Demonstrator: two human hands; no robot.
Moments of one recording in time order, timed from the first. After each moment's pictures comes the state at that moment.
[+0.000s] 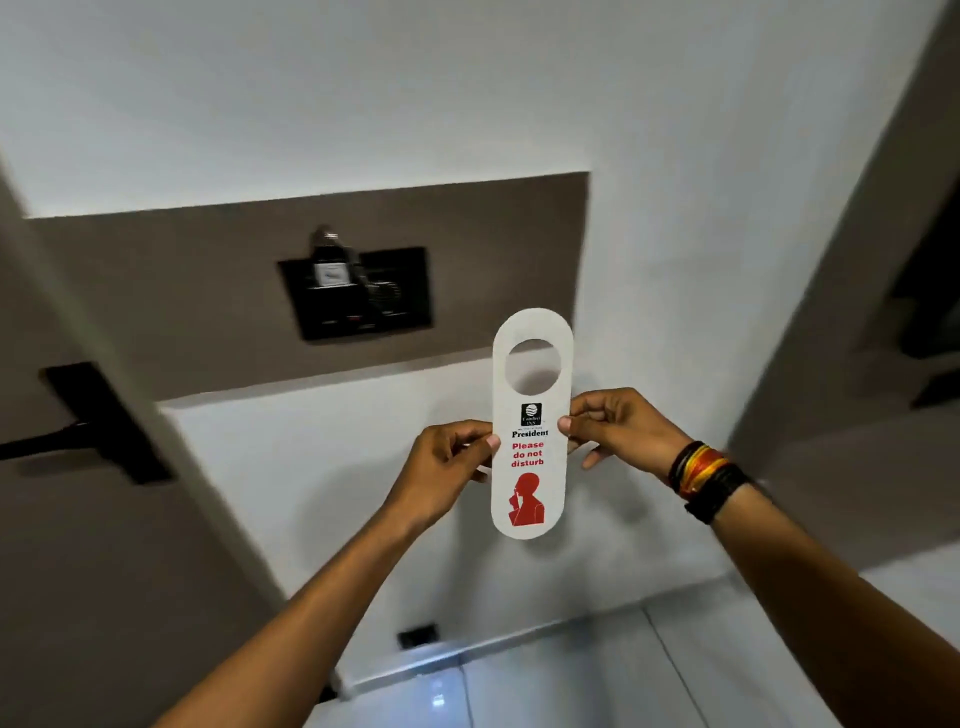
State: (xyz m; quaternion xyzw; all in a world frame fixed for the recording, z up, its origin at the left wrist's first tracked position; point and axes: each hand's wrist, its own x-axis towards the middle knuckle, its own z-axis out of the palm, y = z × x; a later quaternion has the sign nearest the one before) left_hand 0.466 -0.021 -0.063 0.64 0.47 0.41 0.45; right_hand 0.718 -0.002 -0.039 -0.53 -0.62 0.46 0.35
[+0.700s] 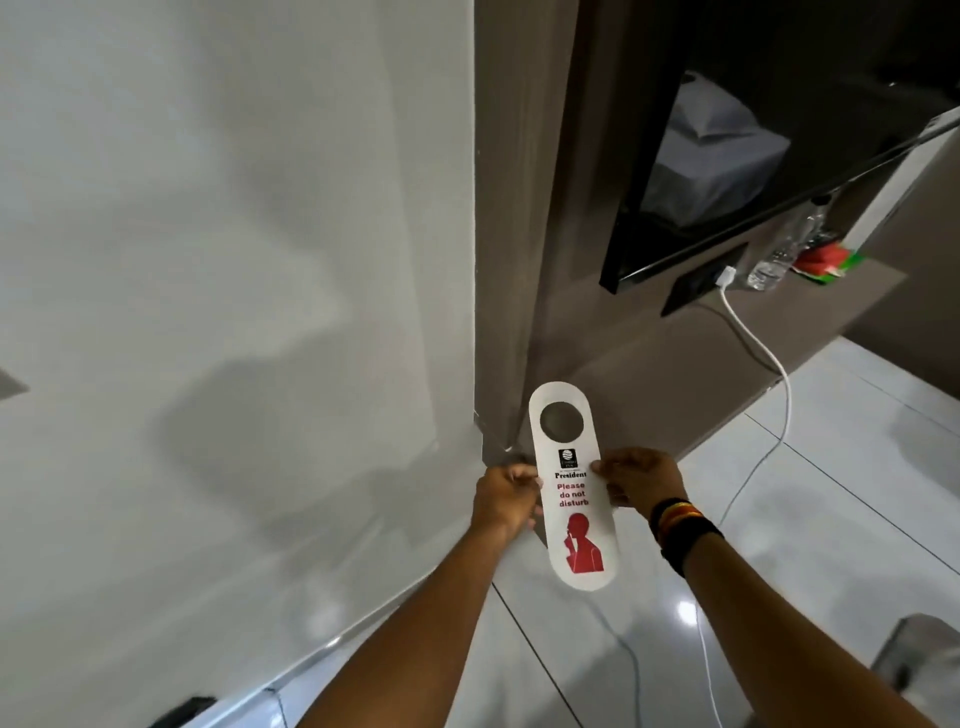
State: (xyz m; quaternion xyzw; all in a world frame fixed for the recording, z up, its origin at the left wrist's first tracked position) left_hand 0.981 0.065 -0.261 0.54 0.55 0.18 0.61; right_hand 1.167 0.007 -0.263 -0.79 -0.22 0.38 0.43
